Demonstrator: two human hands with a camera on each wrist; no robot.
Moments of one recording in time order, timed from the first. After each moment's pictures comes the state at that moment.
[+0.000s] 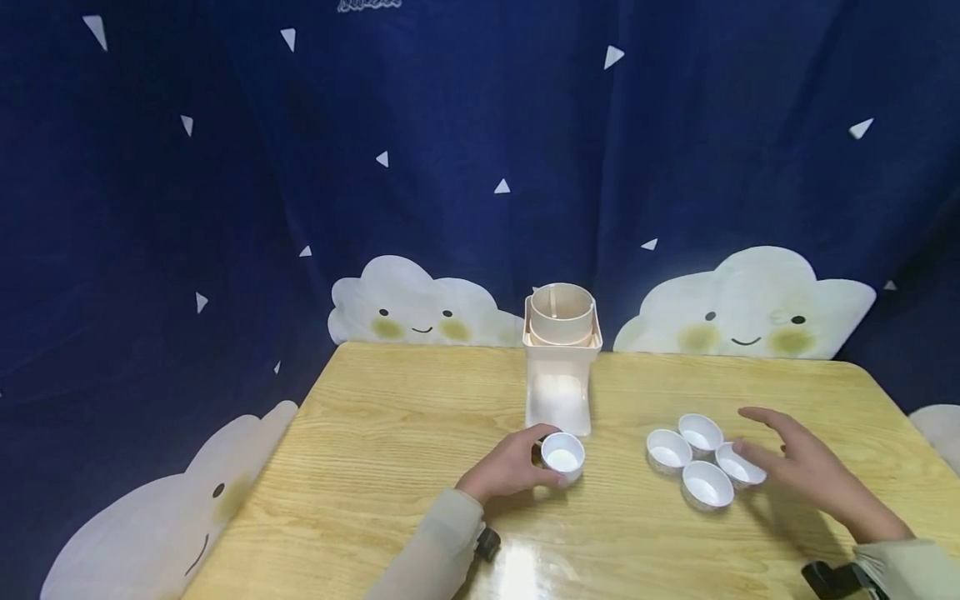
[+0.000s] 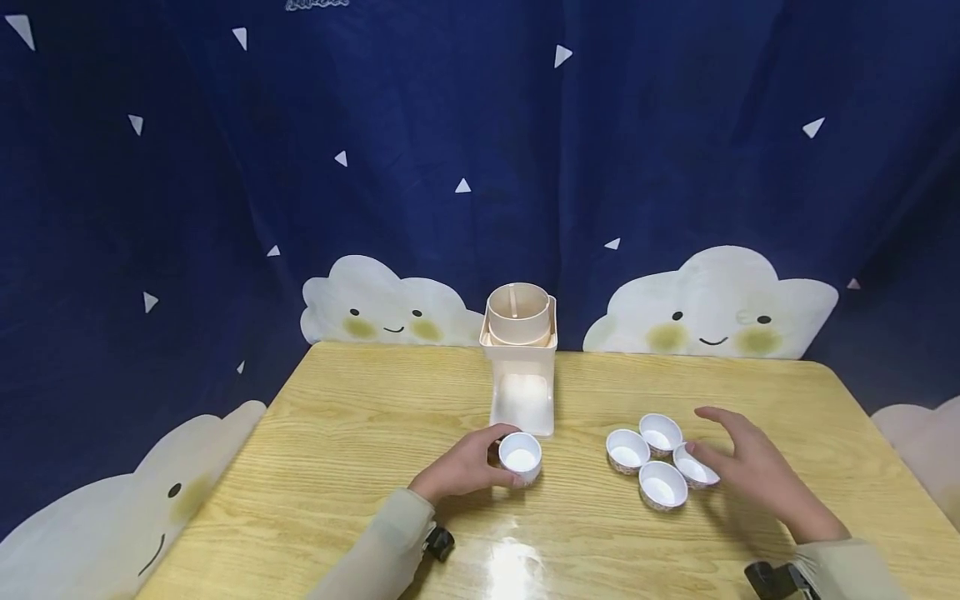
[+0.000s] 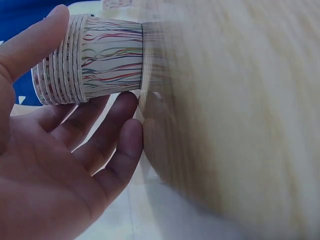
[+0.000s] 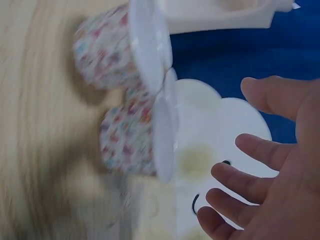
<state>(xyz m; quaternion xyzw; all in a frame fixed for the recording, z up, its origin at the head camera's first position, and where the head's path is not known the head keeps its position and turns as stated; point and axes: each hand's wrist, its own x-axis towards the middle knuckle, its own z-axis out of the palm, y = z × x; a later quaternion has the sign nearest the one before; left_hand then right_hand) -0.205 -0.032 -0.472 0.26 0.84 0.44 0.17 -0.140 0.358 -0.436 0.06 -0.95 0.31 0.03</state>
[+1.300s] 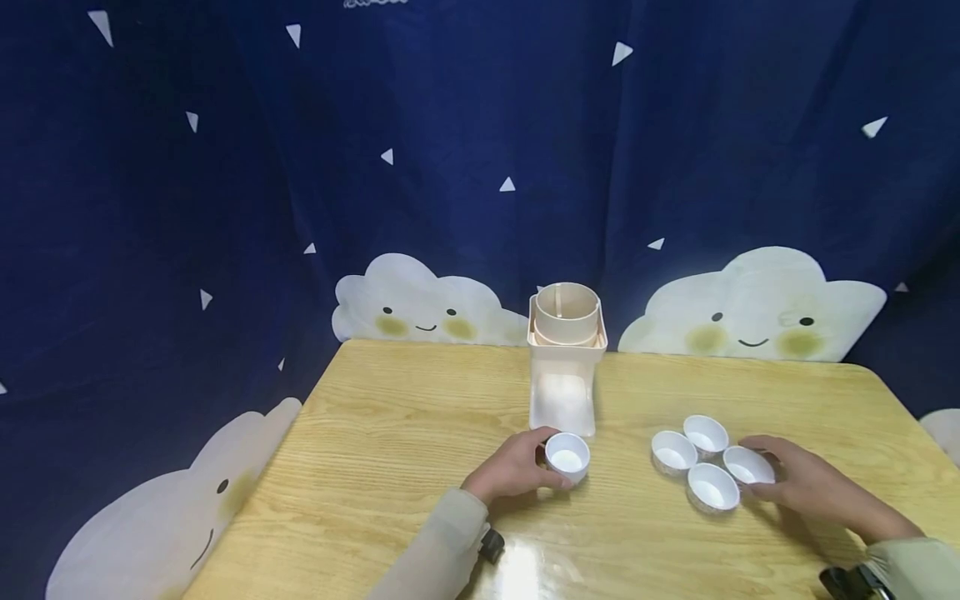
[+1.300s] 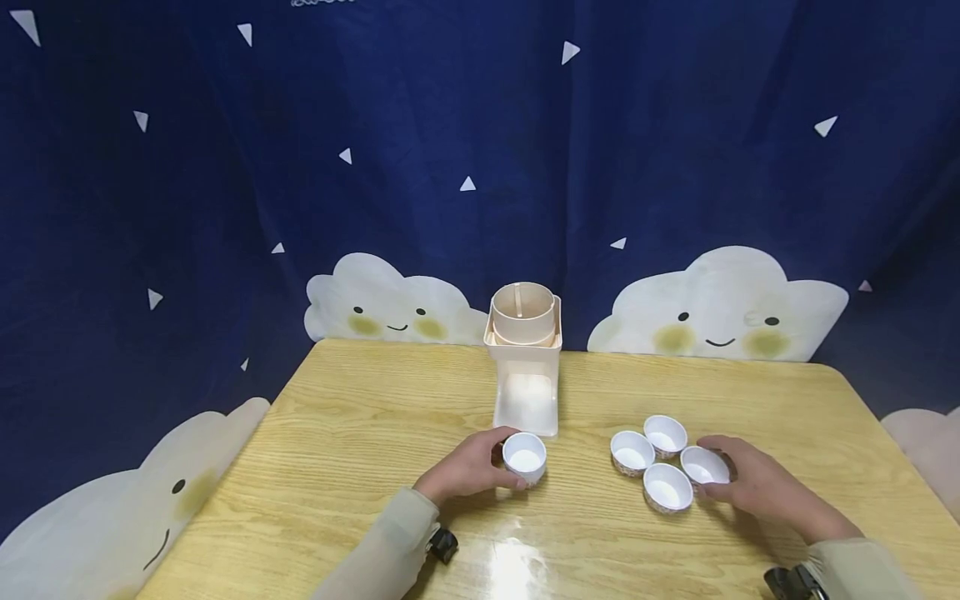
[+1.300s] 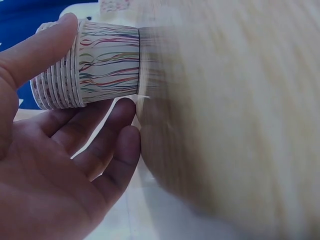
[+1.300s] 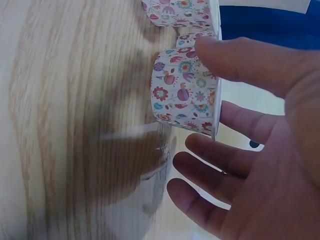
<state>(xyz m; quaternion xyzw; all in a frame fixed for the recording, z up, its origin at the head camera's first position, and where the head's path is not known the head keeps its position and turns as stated) -0.204 -0.029 -0.473 0.23 0.85 0.44 0.17 -0.153 0.383 -0.465 0.09 -0.97 0.23 -0.03</state>
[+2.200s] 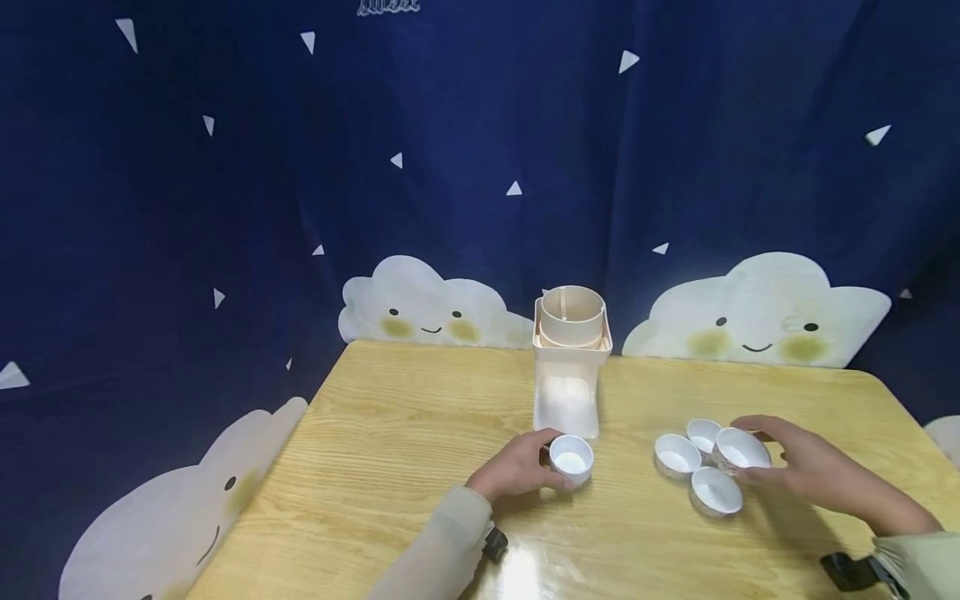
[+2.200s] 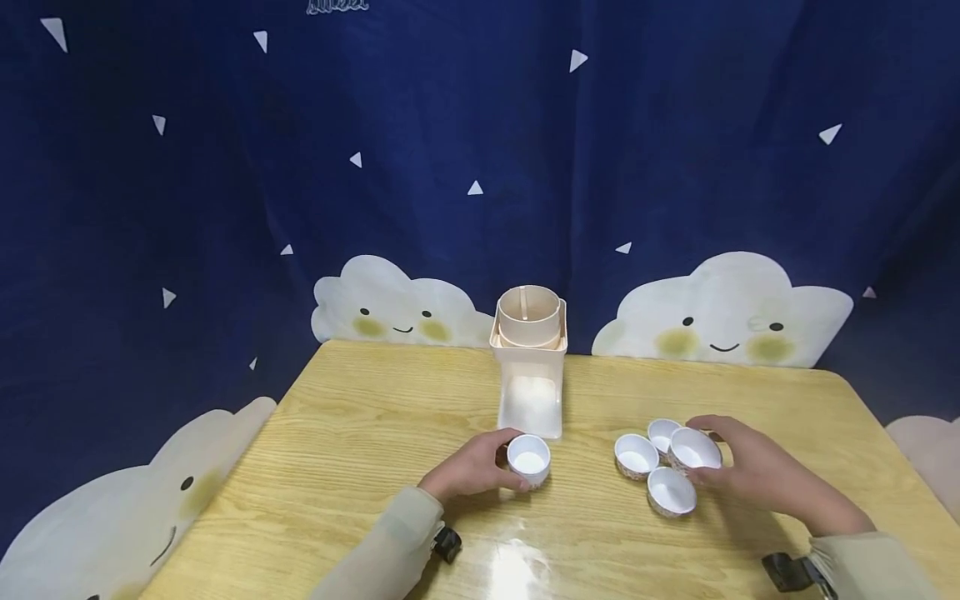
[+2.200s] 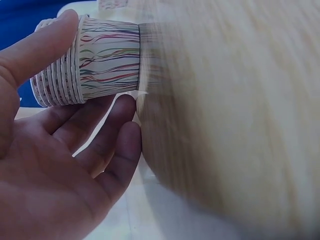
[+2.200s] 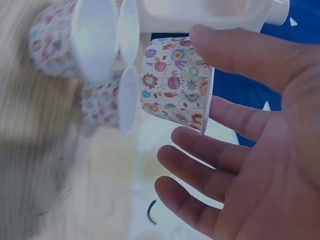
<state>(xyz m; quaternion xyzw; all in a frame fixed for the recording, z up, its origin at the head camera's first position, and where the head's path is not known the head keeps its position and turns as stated) -0.205 -0.032 -0.471 0.23 0.84 0.45 0.19 -0.148 0.355 -0.416 0.13 -0.96 0.24 -0.02</state>
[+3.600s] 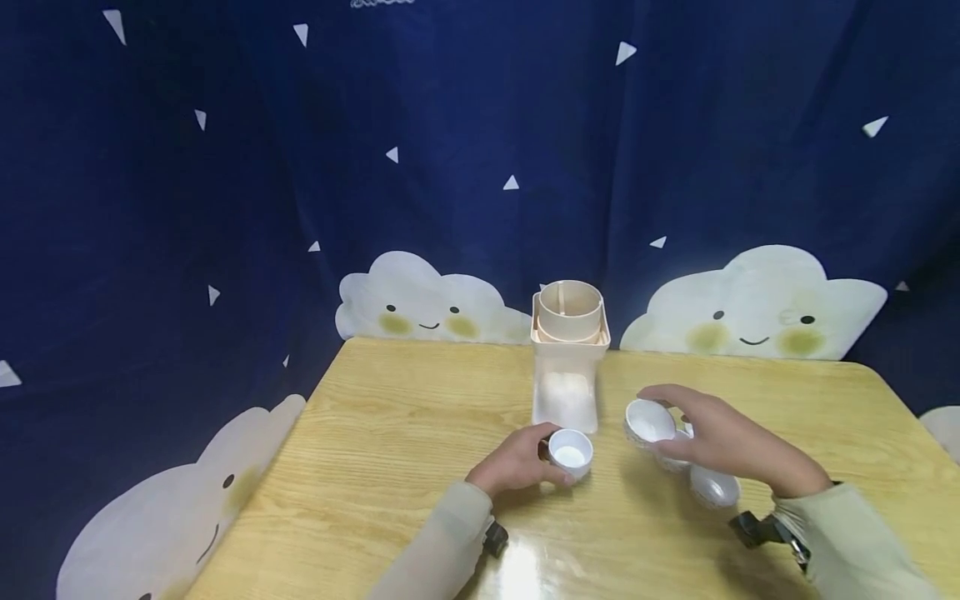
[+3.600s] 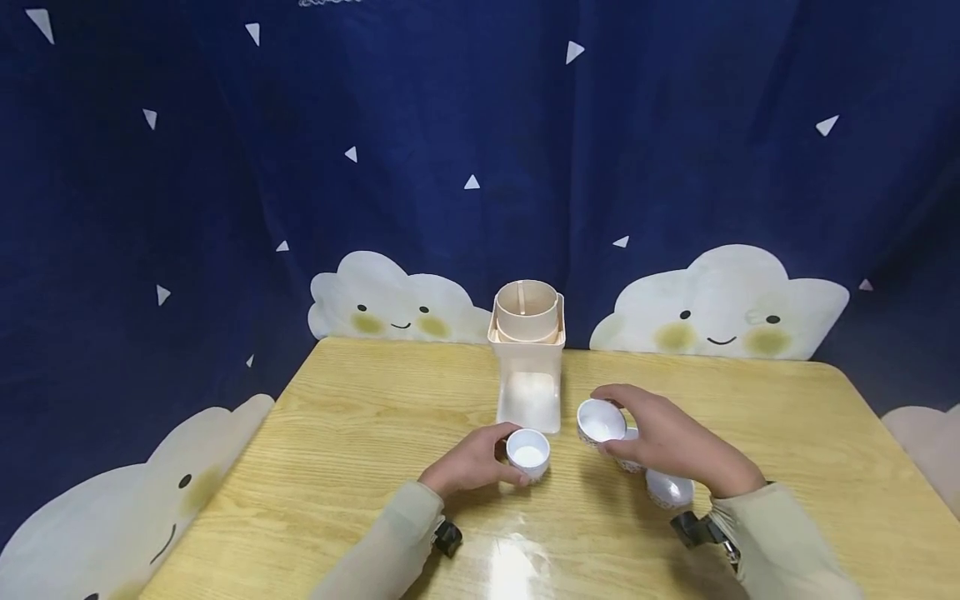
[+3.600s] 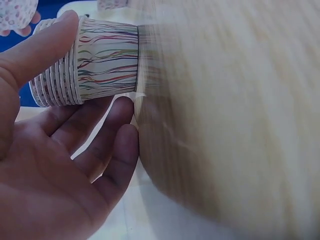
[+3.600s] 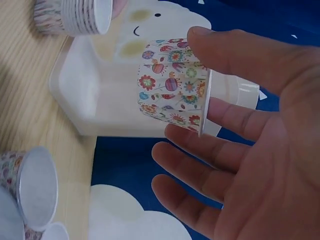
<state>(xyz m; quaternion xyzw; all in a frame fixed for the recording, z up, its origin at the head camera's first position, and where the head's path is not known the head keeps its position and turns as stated) -0.206 -0.030 -0.475 0.22 0.84 0.46 0.19 -0.157 0.252 -0.368 0.22 -0.94 0.25 0.02</state>
